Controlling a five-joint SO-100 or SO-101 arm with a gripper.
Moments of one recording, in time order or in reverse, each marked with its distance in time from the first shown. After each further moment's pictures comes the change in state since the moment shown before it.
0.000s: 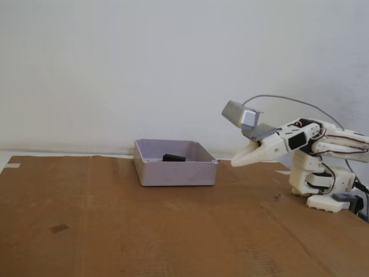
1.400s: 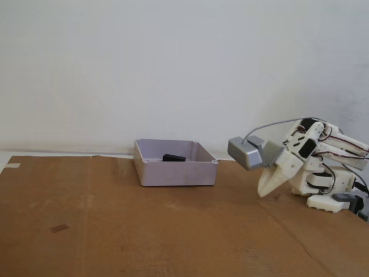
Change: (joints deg) arm -2.1 8.6 -0.1 41.6 -0.4
